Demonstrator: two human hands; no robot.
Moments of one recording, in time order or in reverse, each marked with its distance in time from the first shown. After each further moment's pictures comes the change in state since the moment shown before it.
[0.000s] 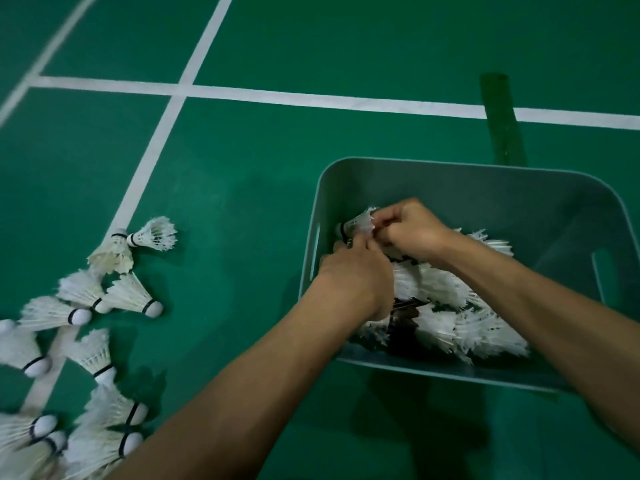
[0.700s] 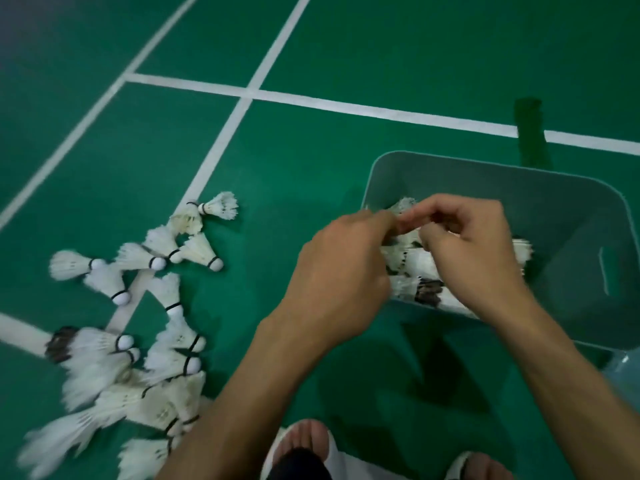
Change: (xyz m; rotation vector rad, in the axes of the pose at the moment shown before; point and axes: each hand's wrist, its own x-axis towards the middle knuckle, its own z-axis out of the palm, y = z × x) left_hand -0.133 -0.046 0.024 -0.456 0.814 0.200; right_hand -0.163 -0.069 0.030 0.040 0.343 -0.433
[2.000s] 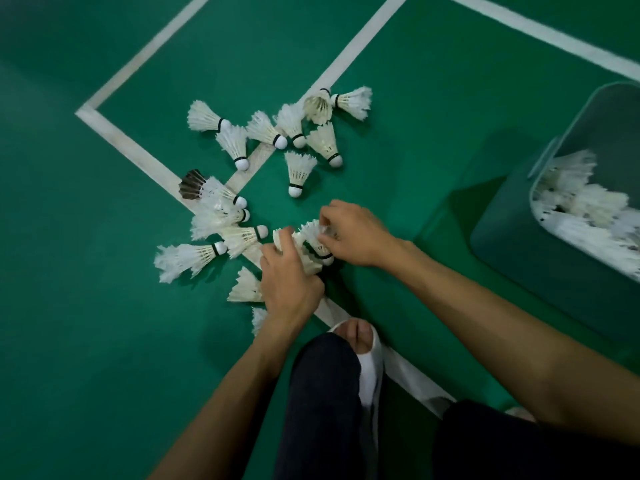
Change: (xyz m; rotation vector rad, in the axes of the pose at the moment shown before) left_hand -0.220 -0.186 0.067 0.063 0.263 -1.020; right_hand -0.063 0.018 0.281 -0.534 -0.913 -0.474
